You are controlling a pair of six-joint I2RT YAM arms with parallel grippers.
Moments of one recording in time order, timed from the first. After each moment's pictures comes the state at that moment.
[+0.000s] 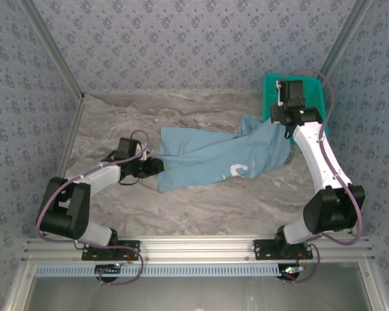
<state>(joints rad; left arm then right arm) -0.28 1.45 0.68 -0.18 0.51 -0.50 0.11 1.49 1.48 -0.71 0.32 -0.07</state>
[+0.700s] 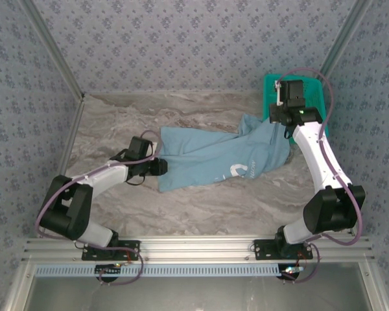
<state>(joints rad) -0.40 1.48 0.75 -0.24 0.21 -0.36 0.11 1.49 1.48 -0.71 0.27 -0.07</state>
